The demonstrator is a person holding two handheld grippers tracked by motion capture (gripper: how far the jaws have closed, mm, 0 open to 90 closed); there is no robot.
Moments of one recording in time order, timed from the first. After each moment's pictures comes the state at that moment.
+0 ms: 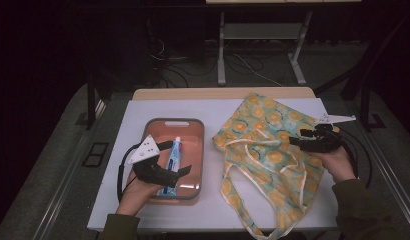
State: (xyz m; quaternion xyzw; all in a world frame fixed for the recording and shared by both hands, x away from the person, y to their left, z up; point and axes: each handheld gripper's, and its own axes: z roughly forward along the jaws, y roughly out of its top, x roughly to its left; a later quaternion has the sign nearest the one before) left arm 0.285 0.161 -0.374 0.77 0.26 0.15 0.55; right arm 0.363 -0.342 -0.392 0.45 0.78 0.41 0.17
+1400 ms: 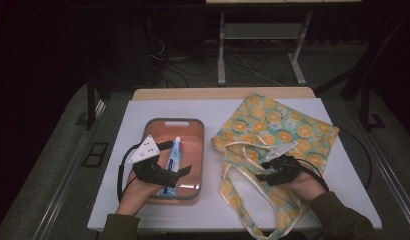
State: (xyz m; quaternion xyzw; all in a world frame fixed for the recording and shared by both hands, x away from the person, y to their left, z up) left arm 0.285 0.161 -0.374 0.78 0.26 0.15 0.55; right arm 0.324 -0.239 -0.443 0.28 0.90 0.31 0.09
